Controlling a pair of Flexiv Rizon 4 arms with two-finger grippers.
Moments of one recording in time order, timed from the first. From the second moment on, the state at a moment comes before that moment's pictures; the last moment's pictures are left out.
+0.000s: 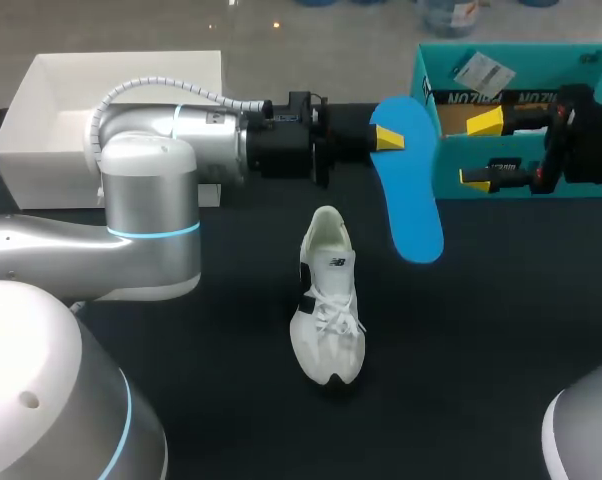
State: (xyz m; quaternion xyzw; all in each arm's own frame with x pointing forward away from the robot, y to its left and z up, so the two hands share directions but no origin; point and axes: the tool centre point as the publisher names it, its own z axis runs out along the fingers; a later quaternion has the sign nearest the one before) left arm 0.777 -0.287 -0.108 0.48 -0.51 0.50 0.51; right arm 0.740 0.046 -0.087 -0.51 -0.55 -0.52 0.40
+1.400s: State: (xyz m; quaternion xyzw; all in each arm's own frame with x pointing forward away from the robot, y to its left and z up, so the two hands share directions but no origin) left arm 0.785 -0.277 -0.090 0.12 -0.67 0.71 0.16; right arm 0.743 0.046 -0.087 -0.50 -0.56 -0.52 0.40
